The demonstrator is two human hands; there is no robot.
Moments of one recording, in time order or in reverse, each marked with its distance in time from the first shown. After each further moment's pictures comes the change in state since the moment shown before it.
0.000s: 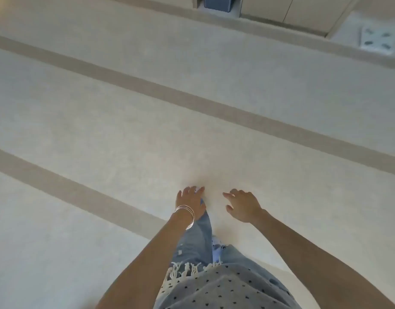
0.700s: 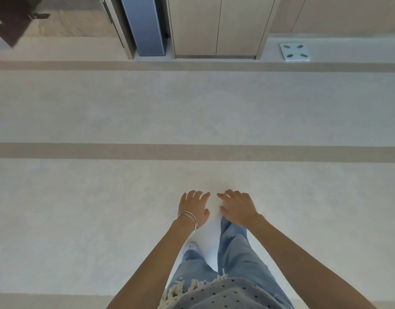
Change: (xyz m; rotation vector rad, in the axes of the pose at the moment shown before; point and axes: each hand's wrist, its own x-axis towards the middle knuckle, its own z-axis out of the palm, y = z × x) left_hand 0.178 0.045 -0.202 0.282 0.120 0.404; right_hand 0.116 0.091 -0.157 0.242 0.233 0.329
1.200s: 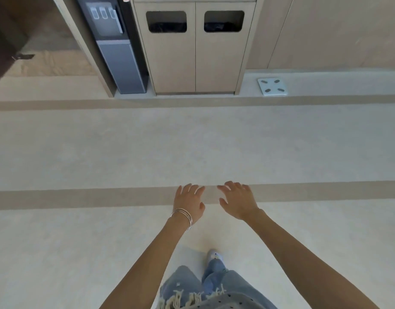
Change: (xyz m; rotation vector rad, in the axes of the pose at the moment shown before) left_hand 0.225 0.090 -0.163 -0.010 0.221 0.022; right_hand 0.134 0.200 -0.168 -0.009 0.223 0.069
